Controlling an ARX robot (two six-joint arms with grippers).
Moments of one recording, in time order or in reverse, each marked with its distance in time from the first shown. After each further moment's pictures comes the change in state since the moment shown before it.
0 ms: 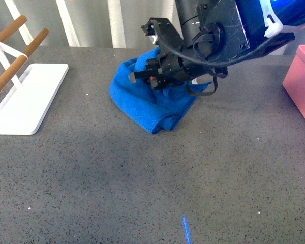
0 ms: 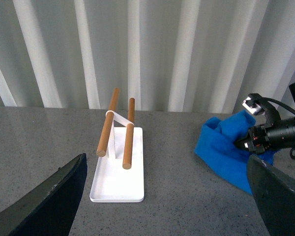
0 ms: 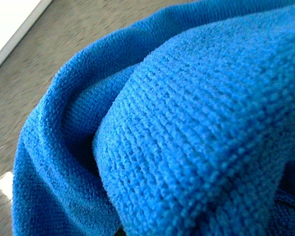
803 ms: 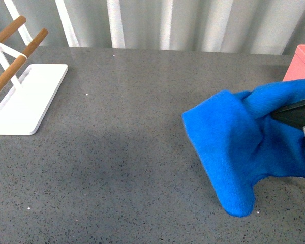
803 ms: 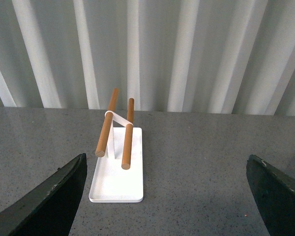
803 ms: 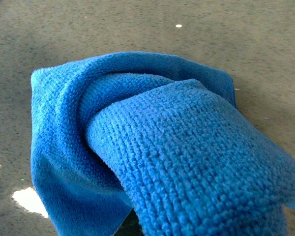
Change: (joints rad) left arm 0.000 0.000 0.000 0.000 0.000 0.000; right arm -0.333 -0.898 -0.894 -0.106 -0.097 -0.296
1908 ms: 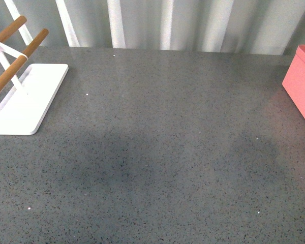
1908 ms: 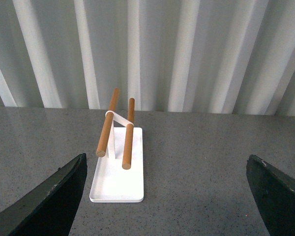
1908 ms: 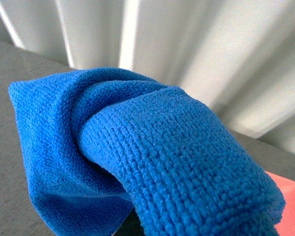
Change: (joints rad) left arm 0.000 0.000 0.000 0.000 0.000 0.000; right arm -0.306 0.033 0.561 -0.154 0.071 -0.124
